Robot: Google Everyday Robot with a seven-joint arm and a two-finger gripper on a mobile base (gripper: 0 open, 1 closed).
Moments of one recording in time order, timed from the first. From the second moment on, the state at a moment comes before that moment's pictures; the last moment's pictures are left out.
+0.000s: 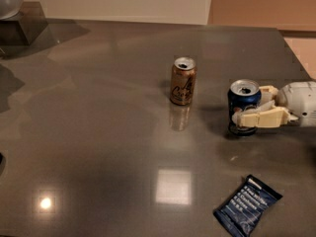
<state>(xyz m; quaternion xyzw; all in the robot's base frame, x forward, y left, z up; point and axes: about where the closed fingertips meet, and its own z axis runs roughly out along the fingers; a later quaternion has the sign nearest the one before) 0.474 -0.189 0.896 -0.47 0.62 0.42 0.47</state>
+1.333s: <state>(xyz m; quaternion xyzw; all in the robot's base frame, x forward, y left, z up) 0.477 -0.190 0.874 -0.42 0.58 0.47 0.52</state>
